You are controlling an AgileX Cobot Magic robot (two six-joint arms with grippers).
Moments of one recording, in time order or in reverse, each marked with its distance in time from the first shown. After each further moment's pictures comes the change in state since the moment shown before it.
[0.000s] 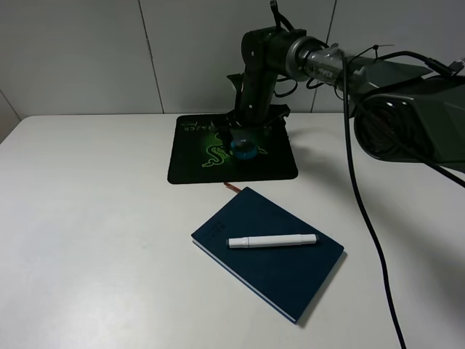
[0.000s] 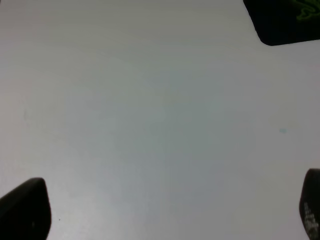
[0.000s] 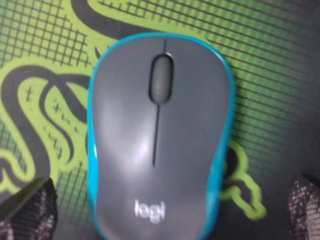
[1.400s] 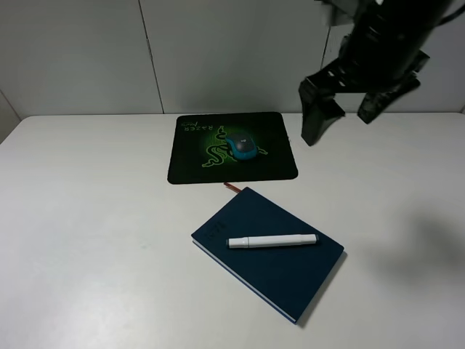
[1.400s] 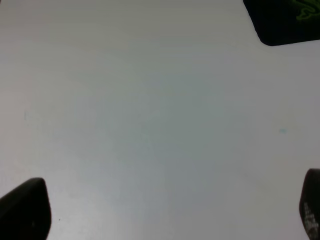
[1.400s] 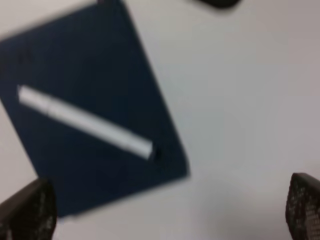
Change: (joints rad) left arm 0.000 0.000 0.000 0.000 0.000 0.000; right arm 0.000 -1.044 0.993 0.040 0.074 -0.116
